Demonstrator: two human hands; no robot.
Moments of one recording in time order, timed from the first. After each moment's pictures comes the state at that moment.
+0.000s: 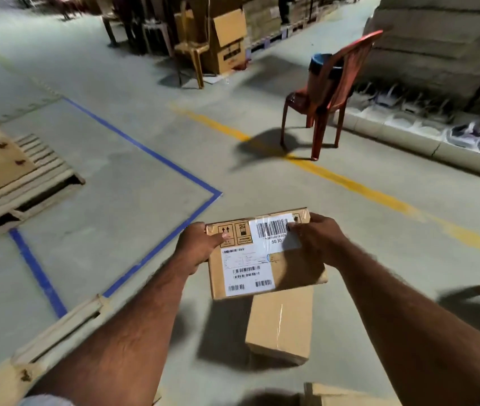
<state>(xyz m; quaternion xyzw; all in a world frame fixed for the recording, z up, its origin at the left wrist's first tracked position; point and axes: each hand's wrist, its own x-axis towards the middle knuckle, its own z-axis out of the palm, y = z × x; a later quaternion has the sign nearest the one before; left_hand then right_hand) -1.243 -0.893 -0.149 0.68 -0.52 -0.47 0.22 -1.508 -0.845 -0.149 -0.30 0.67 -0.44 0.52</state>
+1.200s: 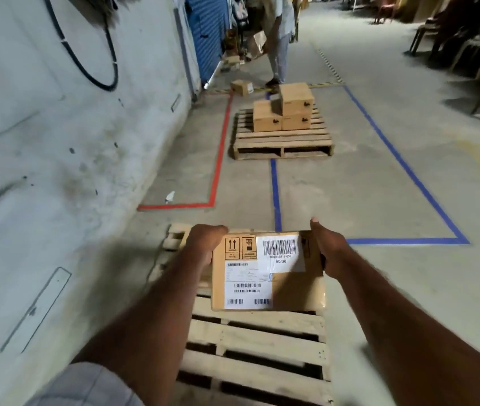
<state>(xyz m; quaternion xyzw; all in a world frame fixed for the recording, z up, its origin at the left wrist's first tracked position) -0.634 -0.446 -0.094 0.80 -0.04 -0.34 0.49 -0.842 -0.604 -0.119 -0.45 0.56 -0.18 0.67</state>
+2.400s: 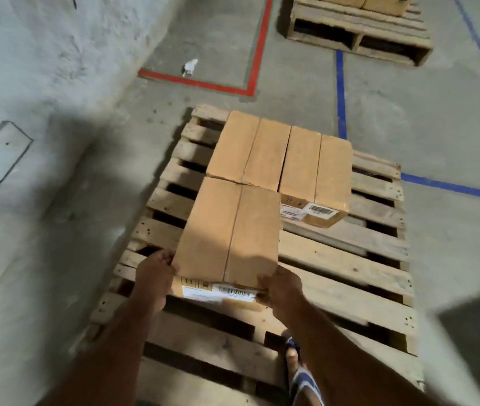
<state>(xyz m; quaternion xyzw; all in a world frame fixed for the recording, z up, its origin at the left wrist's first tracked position) -0.393 -0.155 -0.619 0.79 0.07 -0.37 0.47 -0.565 -0.330 -0.620 -0.41 0.64 -0.02 0.65</state>
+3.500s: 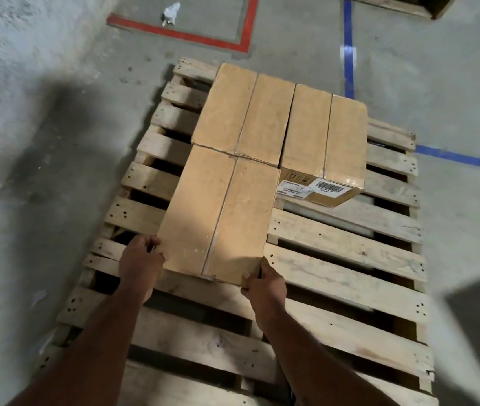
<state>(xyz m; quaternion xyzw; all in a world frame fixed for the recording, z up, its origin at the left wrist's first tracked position) -0.375 -0.177 -0.711 0.88 0.04 -0.27 0.40 -0.558 -0.313 -0.732 -0.54 0.62 -0.05 0.57</state>
